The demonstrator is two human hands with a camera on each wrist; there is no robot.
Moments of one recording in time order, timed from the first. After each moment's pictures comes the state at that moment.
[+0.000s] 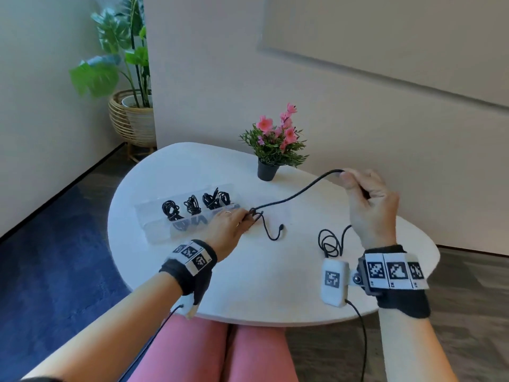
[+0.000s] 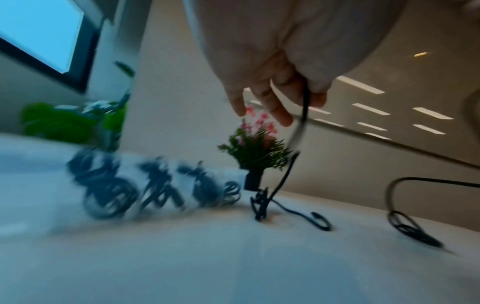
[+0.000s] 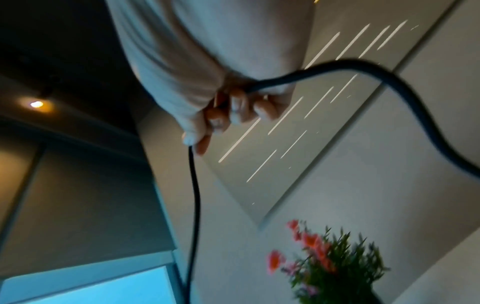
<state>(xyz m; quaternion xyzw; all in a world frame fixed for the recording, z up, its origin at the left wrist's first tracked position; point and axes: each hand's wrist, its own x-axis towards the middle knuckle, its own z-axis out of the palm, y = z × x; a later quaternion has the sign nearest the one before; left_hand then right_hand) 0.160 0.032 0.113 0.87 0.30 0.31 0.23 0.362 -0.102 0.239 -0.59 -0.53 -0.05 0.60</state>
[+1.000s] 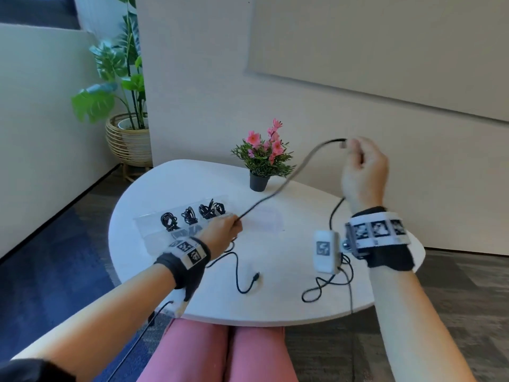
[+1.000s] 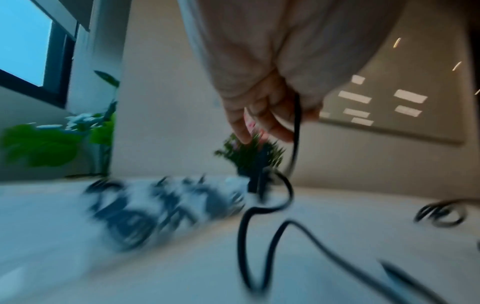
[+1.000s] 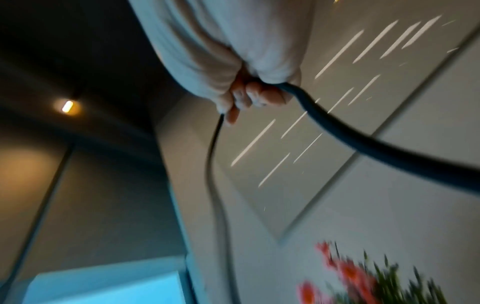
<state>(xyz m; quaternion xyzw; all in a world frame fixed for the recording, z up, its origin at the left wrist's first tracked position) 0.154 0.021 0.144 0.87 0.32 0.24 0.29 0.369 -0.088 0.285 -0.63 -0.47 -0.18 0.59</state>
